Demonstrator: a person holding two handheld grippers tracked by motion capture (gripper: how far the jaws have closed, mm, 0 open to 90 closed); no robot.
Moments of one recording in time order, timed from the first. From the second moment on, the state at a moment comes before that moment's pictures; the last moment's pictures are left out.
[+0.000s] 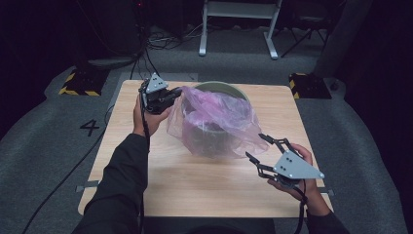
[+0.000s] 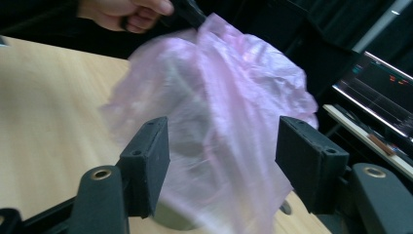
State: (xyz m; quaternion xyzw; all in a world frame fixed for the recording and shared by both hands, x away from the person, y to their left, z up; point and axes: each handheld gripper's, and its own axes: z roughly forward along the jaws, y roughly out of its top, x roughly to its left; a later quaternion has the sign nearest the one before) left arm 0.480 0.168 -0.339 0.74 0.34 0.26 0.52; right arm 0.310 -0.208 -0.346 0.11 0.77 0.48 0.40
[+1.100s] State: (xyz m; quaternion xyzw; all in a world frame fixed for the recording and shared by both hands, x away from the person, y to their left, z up) left arm 0.529 0.162 -0.377 0.73 0.38 0.25 0.51; right arm 0.439 -0.229 -0.361 0.33 0.75 0.48 0.32
